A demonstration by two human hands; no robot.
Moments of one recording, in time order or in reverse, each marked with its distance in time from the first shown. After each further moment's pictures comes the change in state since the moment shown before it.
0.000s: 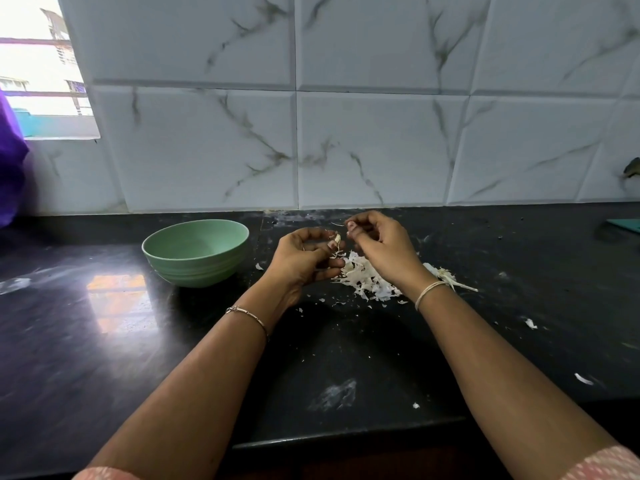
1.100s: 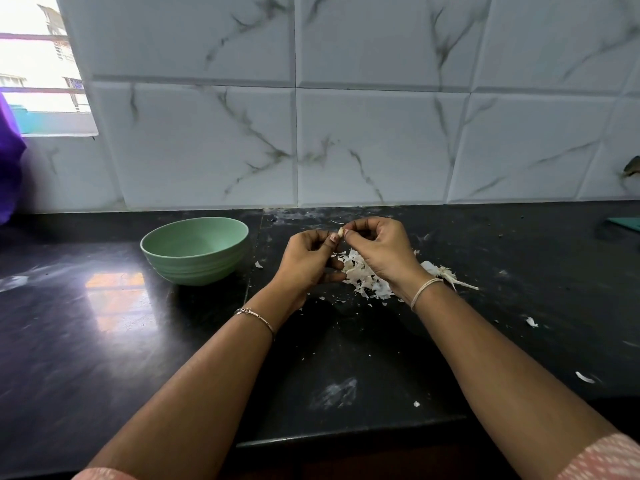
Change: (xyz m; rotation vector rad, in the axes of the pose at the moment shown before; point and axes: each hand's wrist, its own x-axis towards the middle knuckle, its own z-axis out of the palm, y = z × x) left_hand 0.000 -0.009 0.007 0.160 -0.008 0.081; right_hand -0.006 -0.007 0.009 0.282 0.036 0.107
